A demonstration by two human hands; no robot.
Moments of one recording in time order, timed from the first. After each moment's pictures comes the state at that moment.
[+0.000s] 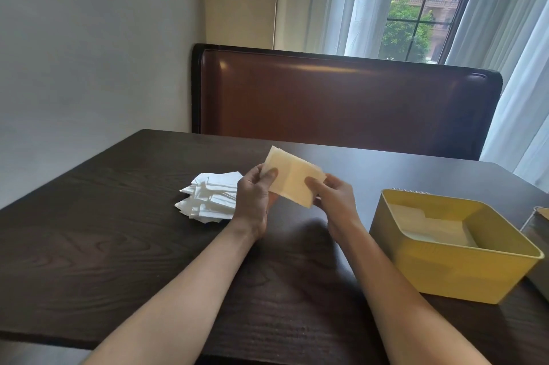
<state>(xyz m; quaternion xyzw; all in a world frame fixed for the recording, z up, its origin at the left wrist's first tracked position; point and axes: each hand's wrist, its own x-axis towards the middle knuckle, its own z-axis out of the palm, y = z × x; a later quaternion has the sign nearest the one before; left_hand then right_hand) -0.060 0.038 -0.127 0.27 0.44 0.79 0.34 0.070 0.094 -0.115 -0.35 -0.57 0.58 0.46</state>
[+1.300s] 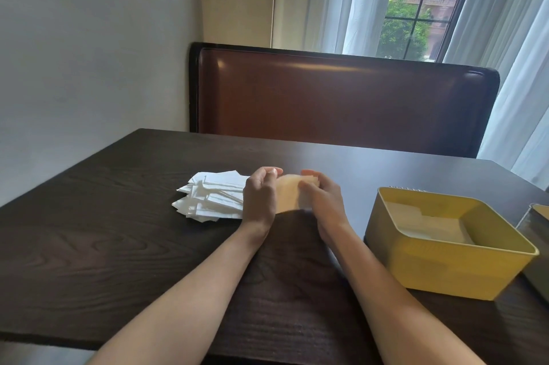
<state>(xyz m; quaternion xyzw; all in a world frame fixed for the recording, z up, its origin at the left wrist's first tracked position) -0.044 0.040 -0.125 0.32 0.61 0.70 0.19 0.058 0.099 -0.129 -0.35 -0.62 0.52 0.47</state>
